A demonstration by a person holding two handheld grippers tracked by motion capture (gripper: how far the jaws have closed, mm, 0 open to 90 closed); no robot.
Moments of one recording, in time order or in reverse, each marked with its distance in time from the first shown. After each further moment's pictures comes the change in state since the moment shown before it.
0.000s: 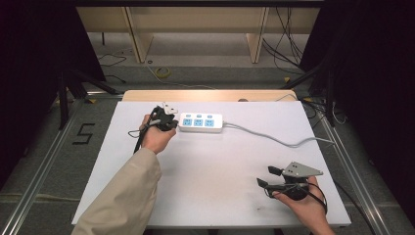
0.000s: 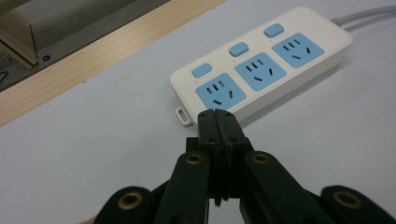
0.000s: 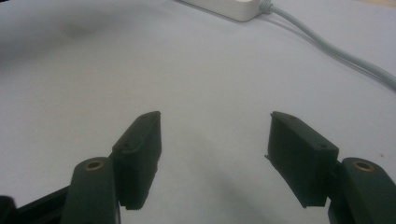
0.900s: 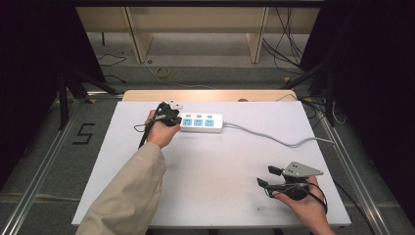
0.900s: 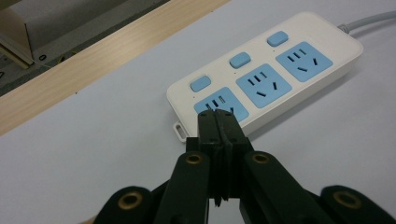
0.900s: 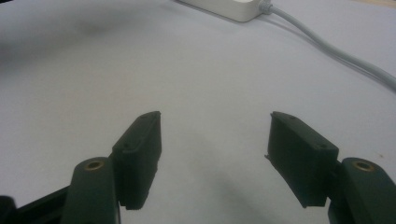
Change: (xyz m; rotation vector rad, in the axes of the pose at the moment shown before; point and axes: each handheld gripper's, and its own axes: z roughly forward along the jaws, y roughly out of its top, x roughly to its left) left arm -0.001 0.017 0.016 0.017 -0.008 0.015; right arm 0.000 0.000 0.000 -0.002 0.002 0.000
